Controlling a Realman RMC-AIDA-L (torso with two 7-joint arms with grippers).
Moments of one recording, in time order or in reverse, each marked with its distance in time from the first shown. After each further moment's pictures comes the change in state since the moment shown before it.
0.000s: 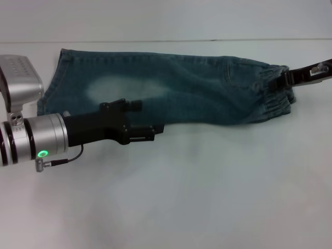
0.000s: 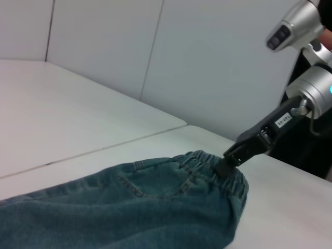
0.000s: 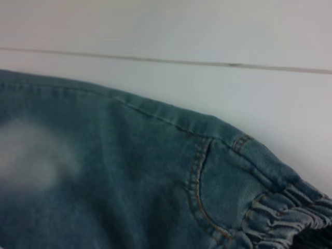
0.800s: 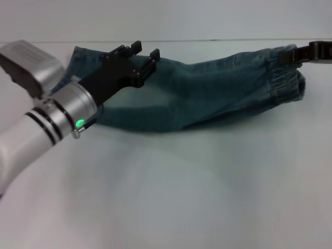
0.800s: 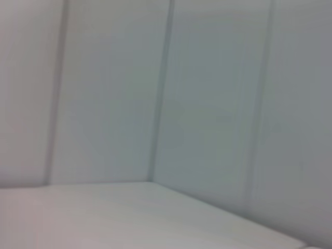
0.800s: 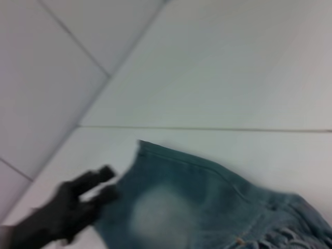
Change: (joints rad) left arm -0.131 -0.015 -0.004 -0.394 -0.652 -0.270 0.602; right arm -0.162 -0.015 0.084 -0.281 0.333 -0.353 -0.026
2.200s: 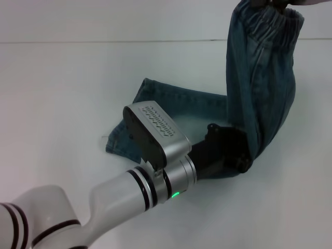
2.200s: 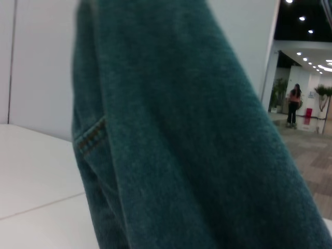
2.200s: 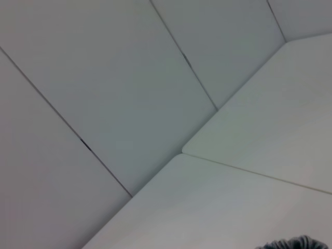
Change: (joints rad) left arm -0.120 0.000 -0.530 -0.632 0.517 -0.179 0.504; right arm 0.119 -0.003 0.011 -0.140 0.155 -0.177 0.066
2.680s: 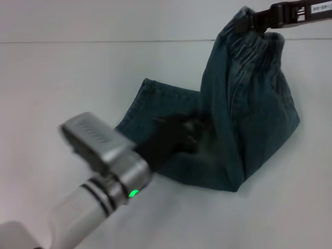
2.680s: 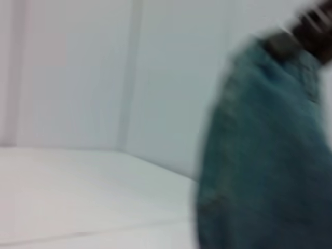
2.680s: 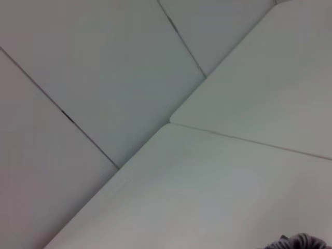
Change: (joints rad) left arm 0.218 0.000 -0.184 0.094 0.071 0.135 0.008; right arm 0.020 0.004 -0.090 0.110 -0.039 0.082 -0.031
